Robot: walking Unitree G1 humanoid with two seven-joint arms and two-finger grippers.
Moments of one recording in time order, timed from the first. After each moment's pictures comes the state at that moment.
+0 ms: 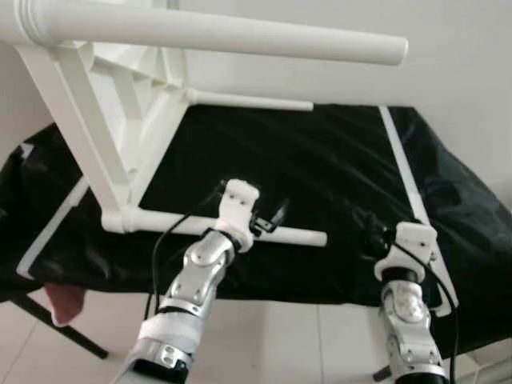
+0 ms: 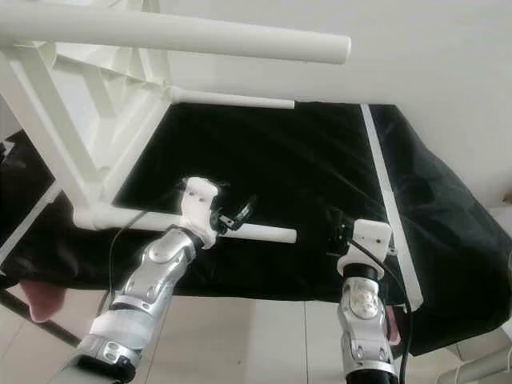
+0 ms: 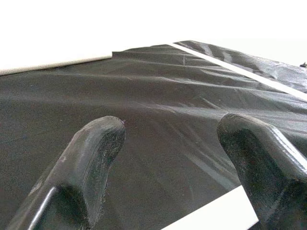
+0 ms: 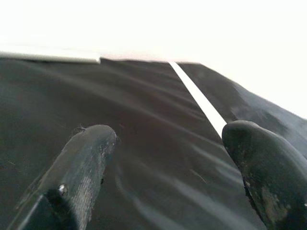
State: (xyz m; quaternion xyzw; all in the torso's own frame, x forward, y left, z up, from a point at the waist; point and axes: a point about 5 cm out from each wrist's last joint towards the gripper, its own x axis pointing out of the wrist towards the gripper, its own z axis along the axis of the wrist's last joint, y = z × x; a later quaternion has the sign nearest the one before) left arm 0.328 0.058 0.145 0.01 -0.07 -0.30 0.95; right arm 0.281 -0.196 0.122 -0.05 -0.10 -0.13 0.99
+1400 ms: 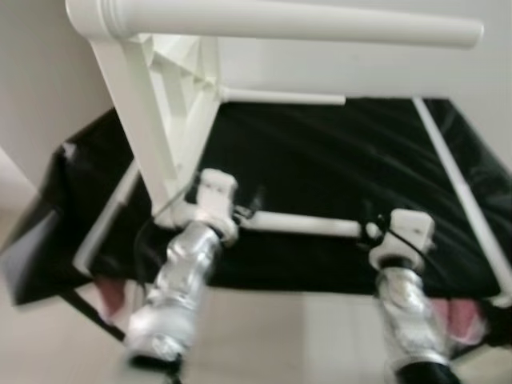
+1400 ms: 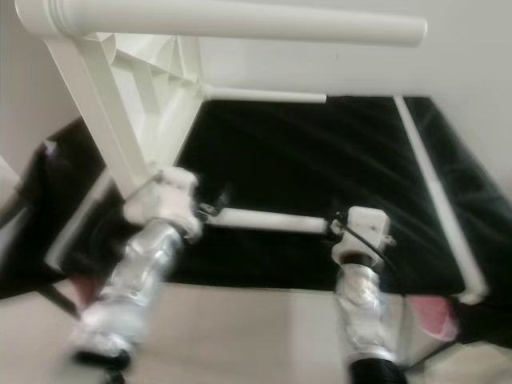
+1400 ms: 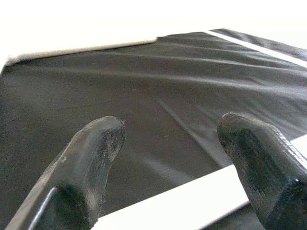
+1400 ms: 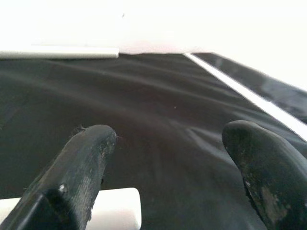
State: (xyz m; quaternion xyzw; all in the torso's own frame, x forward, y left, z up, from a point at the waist) left arm 0.338 0.068 0.146 -0.01 -0.06 -0.28 0.96; right arm 0.283 -0.202 0.119 -0.04 -0.10 -0.16 0.98
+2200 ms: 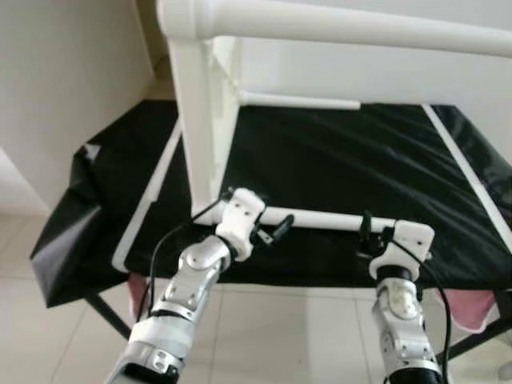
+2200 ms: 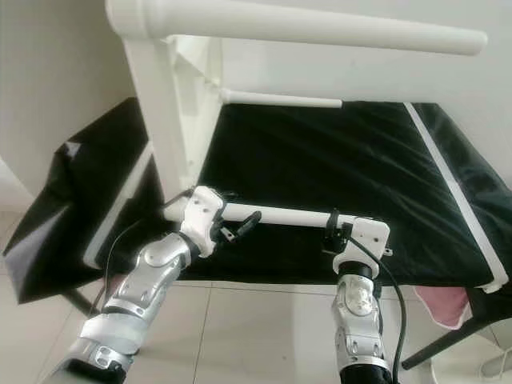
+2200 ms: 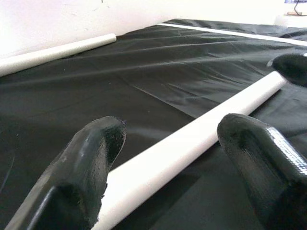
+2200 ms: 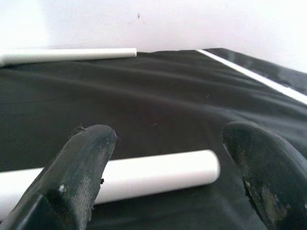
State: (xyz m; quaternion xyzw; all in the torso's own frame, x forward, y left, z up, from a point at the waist) left arm 0.320 0.061 0.144 0.07 -0.07 -0.37 0.92; right arm 0.280 -0.200 0.119 -0.01 -0.10 -0.14 0.98
